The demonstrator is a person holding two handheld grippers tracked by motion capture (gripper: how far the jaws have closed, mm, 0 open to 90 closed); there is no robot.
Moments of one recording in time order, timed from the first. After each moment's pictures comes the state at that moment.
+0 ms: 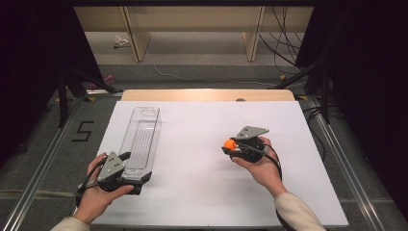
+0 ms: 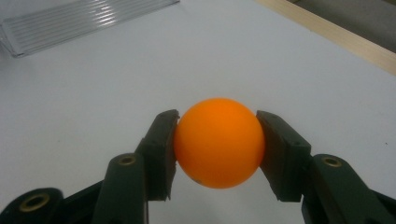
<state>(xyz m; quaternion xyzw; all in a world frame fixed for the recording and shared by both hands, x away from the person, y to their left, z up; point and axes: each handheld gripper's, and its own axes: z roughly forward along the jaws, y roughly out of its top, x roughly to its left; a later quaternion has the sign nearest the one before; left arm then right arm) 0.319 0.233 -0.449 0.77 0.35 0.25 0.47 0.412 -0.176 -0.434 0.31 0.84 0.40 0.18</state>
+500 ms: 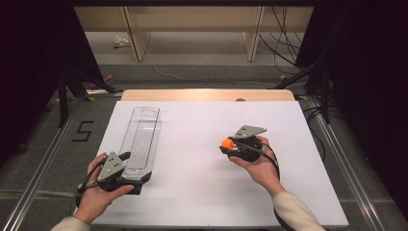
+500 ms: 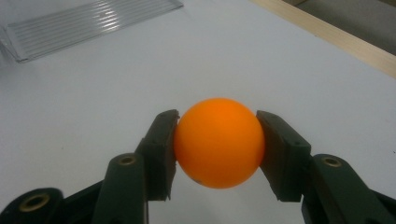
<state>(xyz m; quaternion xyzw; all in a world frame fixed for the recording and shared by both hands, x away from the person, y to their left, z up) 0.319 0.233 -0.449 0.77 0.35 0.25 0.47 0.413 -0.170 -0.433 0.30 0.84 0.40 0.18</state>
